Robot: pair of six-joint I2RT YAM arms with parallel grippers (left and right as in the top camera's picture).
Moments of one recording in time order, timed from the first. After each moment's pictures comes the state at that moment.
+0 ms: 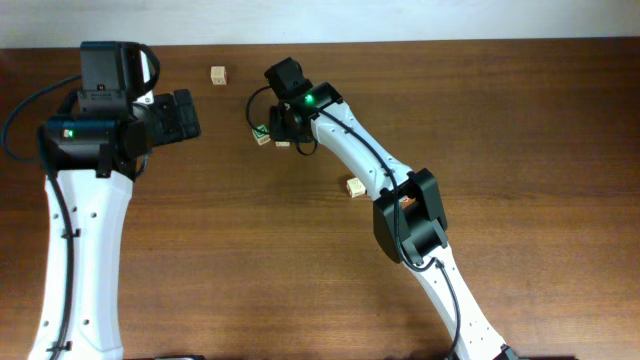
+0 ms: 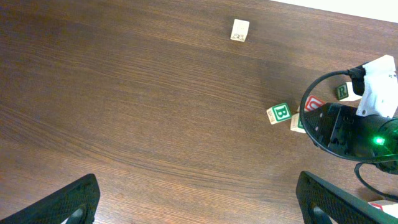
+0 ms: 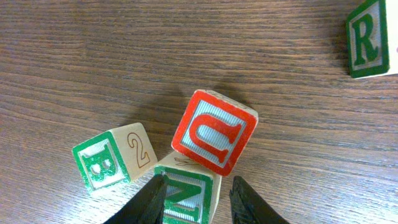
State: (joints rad) left arm 0.00 1.52 1.70 -1.09 -0.15 -0.18; right arm 0.59 2.67 2.50 -0.94 -0.06 0.55
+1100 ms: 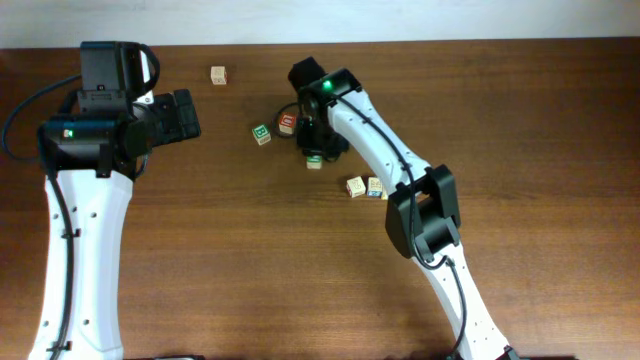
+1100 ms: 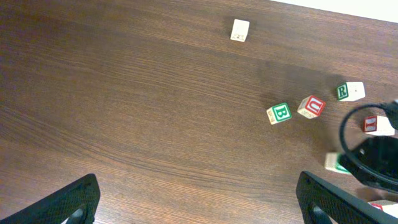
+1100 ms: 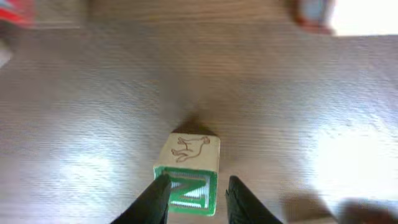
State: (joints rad) left arm 0.00 1.52 1.70 -1.09 -0.15 -0.18; right arm 0.51 2.63 2.50 -1.36 -0.10 0.56
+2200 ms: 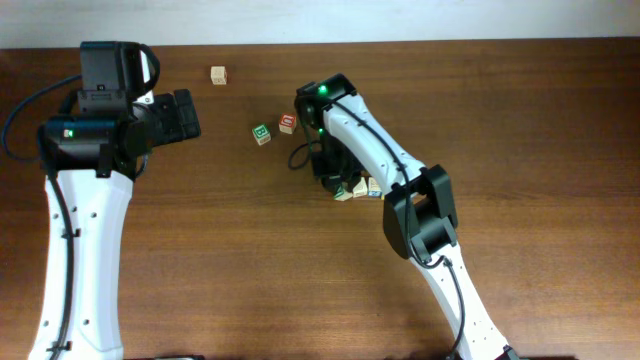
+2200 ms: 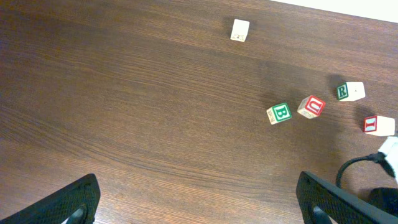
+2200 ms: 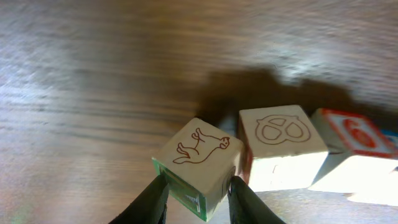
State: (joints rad) left arm 0.00 1.52 1.70 -1.09 -0.15 -0.18; right arm 0.53 2.64 2.48 -1.69 -0.06 0.39
